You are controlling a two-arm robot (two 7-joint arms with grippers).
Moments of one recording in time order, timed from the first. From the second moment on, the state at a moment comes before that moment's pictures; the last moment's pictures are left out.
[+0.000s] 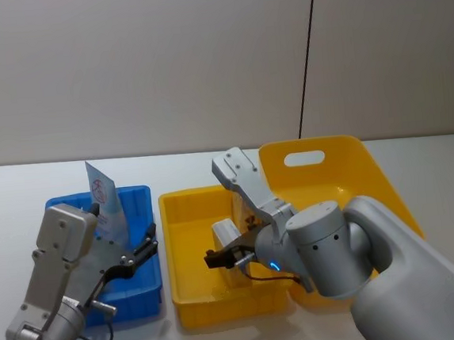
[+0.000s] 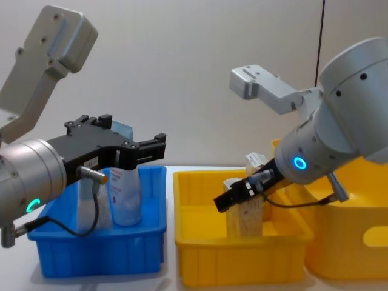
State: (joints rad) left arm -0.24 0.38 0.45 -1.63 -0.20 0.01 -0.01; right arm 0.61 0.10 -0.54 -1.27 0.17 0.85 0.06
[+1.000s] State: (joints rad) left arm -0.24 0.38 0.45 -1.63 -0.20 0.01 -0.01; right arm 0.63 0.11 -0.56 -1.24 0.16 0.82 0.11
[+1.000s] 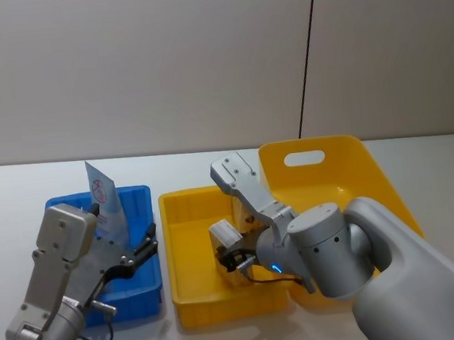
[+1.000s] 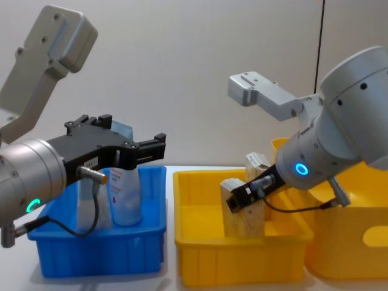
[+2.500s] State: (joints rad) left arm -0.24 0.38 0.45 -1.63 -0.20 0.01 -0.01; right arm 0.65 0.14 -0.59 -1.32 0.12 0.72 0.15
